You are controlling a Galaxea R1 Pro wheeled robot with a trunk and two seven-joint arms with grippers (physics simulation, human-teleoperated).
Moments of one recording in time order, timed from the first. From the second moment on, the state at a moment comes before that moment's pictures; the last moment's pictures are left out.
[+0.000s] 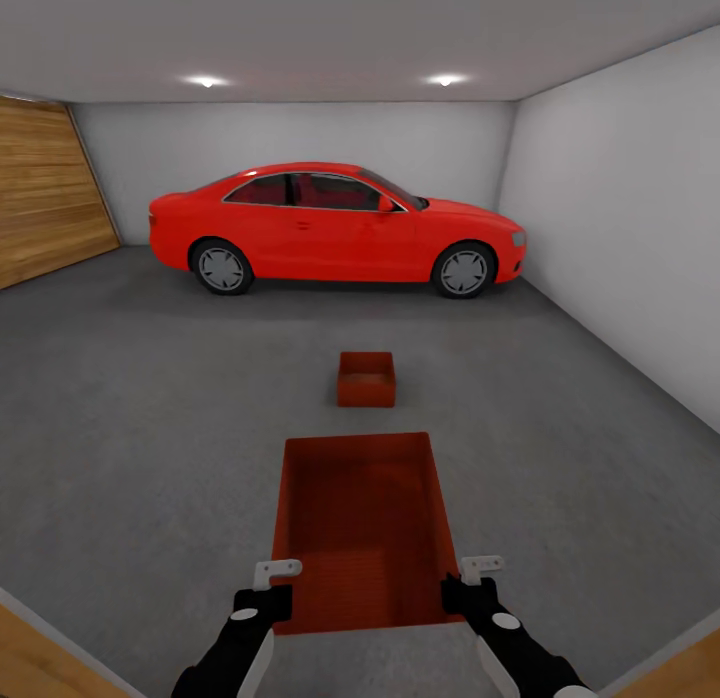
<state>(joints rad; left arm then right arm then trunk) -0.41 -0.17 0.07 -0.62 -0.08 0.19 0.19 -0.51 0.02 0.18 -0.37 -0.13 -0.09 -0.03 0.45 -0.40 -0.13</state>
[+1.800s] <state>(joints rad) -0.41 -0.17 0.08 -0.61 -0.08 0.19 0.19 -0.51 0.01 0.18 -0.37 -0.13 -0.09 -0.02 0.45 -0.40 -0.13</state>
